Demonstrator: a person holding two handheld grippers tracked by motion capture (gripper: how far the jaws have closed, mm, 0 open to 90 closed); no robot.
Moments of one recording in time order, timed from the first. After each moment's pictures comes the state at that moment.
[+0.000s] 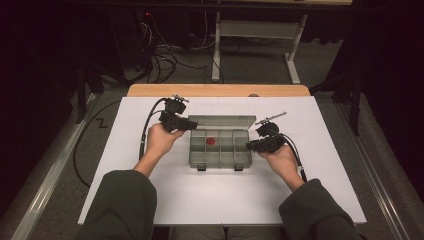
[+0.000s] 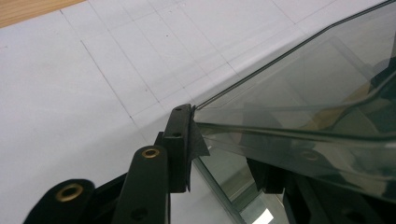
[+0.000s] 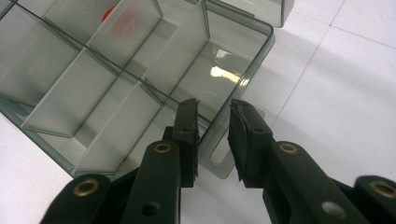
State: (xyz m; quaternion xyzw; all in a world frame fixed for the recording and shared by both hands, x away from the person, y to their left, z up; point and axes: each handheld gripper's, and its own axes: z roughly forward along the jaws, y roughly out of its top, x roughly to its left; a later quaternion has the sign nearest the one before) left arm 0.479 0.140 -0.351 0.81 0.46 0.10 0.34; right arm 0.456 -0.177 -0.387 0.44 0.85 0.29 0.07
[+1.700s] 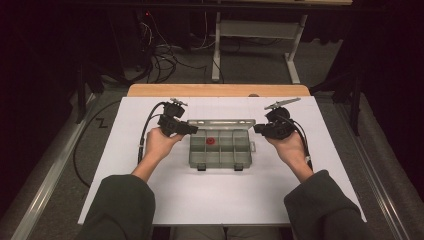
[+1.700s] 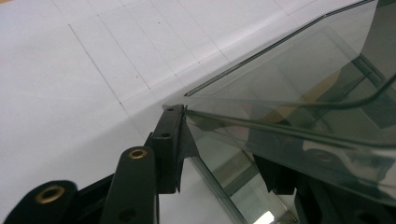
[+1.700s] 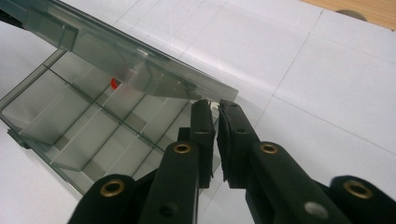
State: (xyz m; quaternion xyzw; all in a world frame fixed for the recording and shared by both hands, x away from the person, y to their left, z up) left arm 0.470 0.143 -0.357 0.81 0.46 0.08 0.35; right arm 0.461 -0.190 -0.335 0.42 0.83 0.33 0.13
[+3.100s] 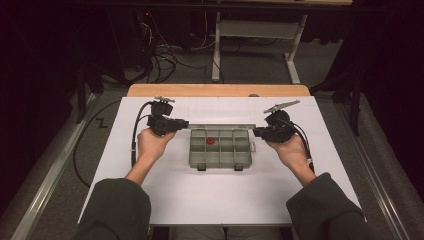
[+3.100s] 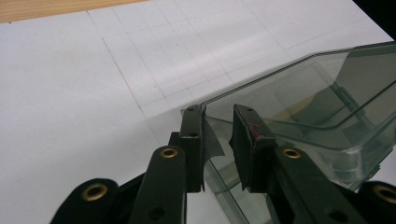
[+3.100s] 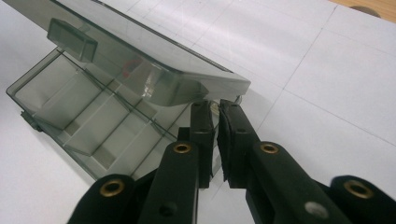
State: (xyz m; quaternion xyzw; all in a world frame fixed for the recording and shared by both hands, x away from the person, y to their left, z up) left arm 0.455 0.167 -0.343 0.76 0.50 0.09 0.40; right arm 0.452 -0.189 -0.335 0.41 0.84 0.33 0.13
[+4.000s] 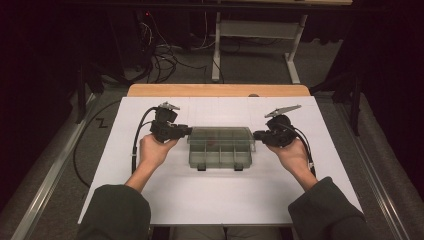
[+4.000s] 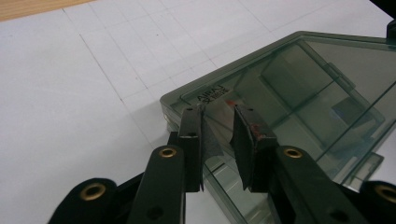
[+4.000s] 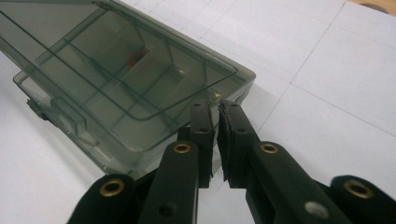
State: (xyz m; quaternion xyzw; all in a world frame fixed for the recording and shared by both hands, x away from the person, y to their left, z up) left arm 0.438 0.155 -0.349 0.79 0.46 0.10 0.39; right arm 0.443 -0.192 -0.342 0.40 0.84 0.34 0.12
